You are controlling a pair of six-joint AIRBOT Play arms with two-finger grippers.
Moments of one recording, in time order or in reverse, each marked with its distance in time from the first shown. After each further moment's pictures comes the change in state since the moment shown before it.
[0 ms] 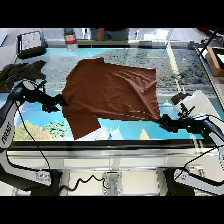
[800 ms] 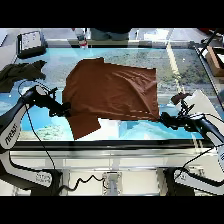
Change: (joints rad) left arm -0.092 -0.005 -0.098 0.059 -0.021 0.000; right arm 0.072 0.000 0.000 -0.022 -0.091 0.001
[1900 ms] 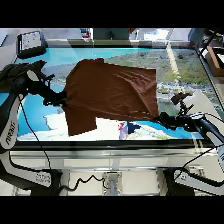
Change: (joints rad) left arm -0.002 0.001 0.284 0.020 -0.242 0.018; right arm 0.003 0.000 0.000 0.038 0.072 0.035
